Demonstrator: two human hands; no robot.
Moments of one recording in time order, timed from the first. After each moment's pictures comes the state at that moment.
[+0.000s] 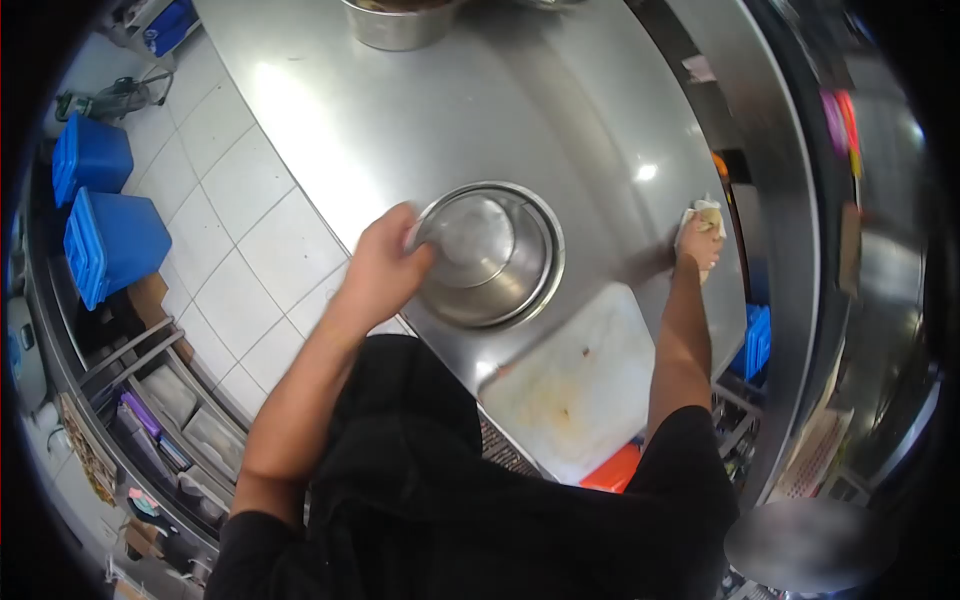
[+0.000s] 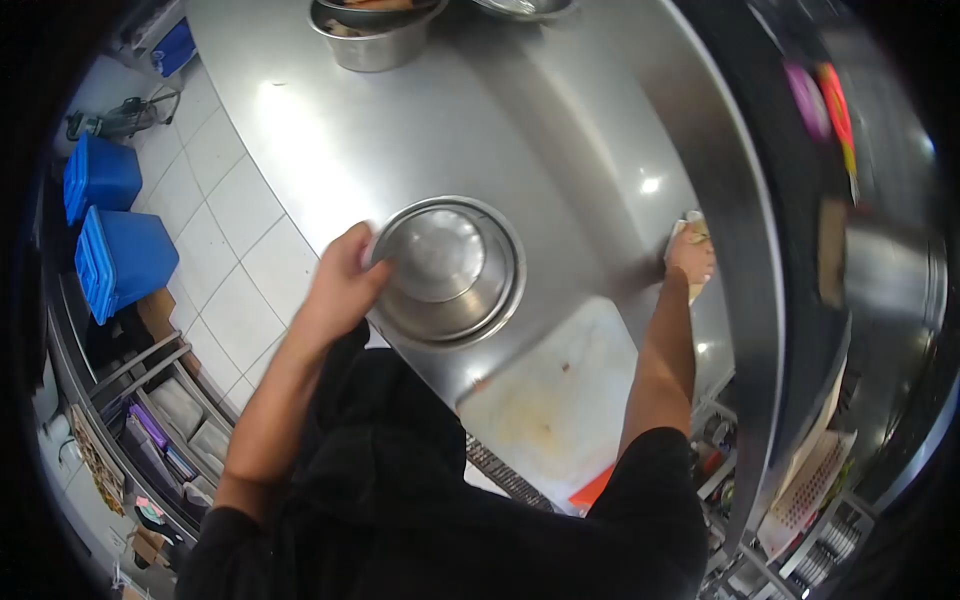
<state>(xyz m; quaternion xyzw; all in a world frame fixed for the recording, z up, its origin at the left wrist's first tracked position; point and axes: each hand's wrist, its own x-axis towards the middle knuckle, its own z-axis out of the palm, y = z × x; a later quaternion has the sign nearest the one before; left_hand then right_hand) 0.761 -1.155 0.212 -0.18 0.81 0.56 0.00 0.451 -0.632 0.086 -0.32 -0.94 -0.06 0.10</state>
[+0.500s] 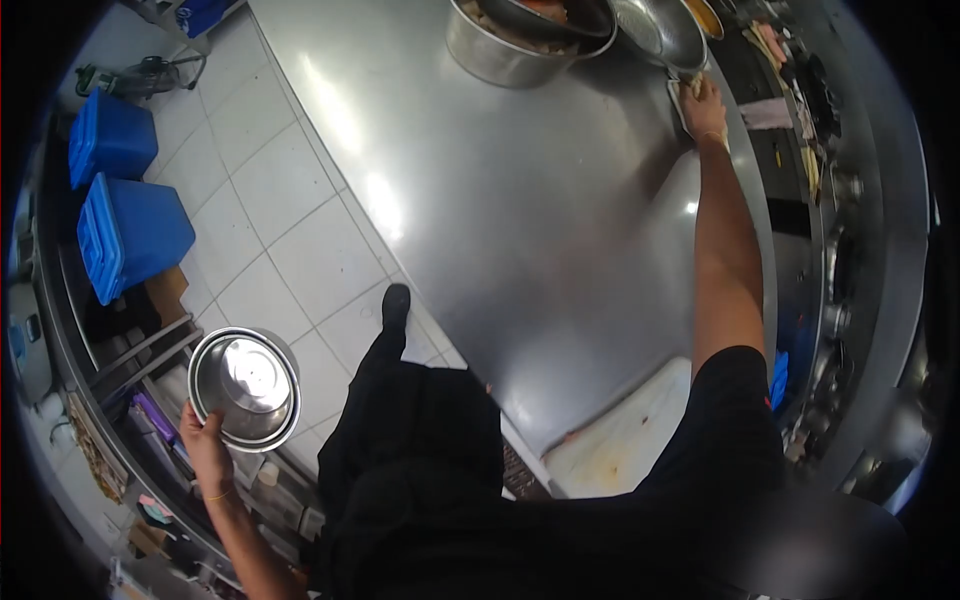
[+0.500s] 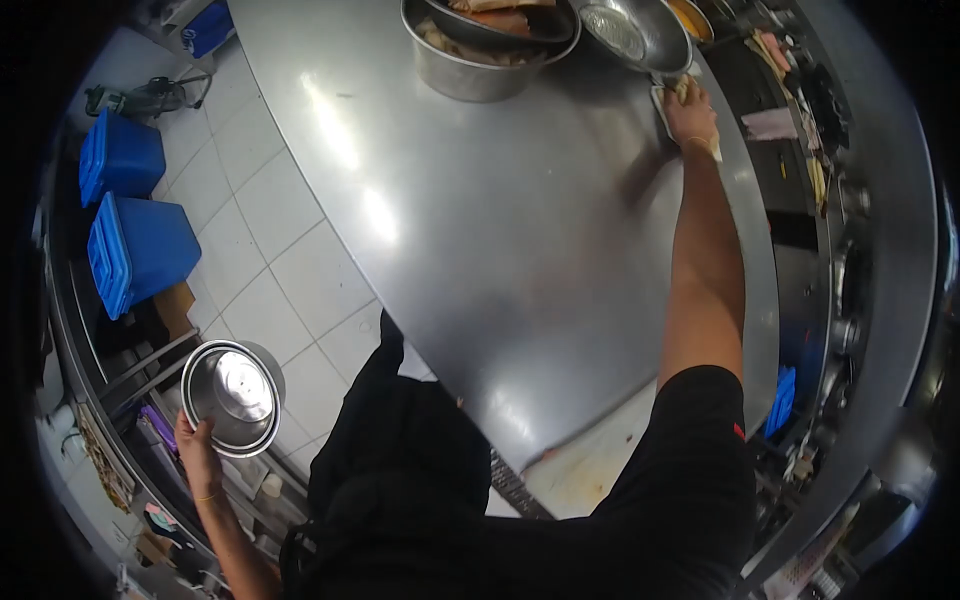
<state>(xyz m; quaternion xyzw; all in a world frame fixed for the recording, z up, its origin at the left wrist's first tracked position) 1.086 -1.406 0.191 -0.56 0.62 0.53 -0.12 0.230 -0.970 0.072 0.14 -0.98 0.07 0.13</state>
